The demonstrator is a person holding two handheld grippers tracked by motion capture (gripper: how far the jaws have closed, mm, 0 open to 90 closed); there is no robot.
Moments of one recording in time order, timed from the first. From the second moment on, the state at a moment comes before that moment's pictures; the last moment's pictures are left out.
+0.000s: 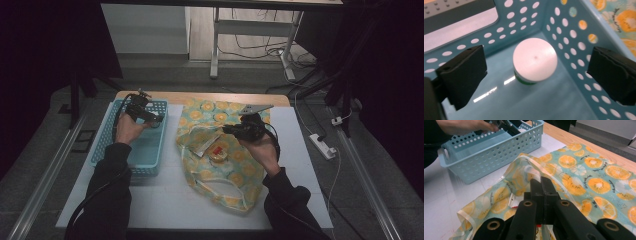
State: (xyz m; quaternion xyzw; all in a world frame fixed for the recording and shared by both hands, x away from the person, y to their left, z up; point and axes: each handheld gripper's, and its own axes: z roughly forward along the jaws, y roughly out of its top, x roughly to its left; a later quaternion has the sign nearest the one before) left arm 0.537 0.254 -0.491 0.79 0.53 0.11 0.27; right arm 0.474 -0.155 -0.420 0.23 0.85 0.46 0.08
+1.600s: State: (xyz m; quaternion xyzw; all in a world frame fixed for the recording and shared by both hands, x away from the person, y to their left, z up) left arm 0.493 0.247 -0.436 0.80 0.50 0.14 0.30; right arm 0.473 -0.153 -0.420 0.23 0.85 0.46 0.08
